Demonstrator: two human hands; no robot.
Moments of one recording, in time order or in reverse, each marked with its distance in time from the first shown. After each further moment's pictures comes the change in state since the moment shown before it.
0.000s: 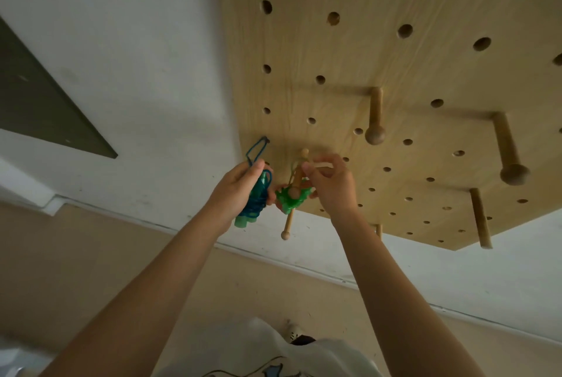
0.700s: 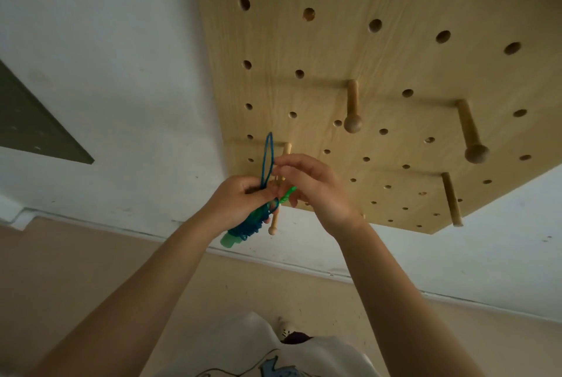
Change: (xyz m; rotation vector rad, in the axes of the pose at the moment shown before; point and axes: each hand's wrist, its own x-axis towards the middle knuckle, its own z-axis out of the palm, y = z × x) left_hand -0.020 0.008 0.017 0.161 -0.219 0.071; right_hand -0.057 -0.037 -0.020 0.187 -0.402 -0.136
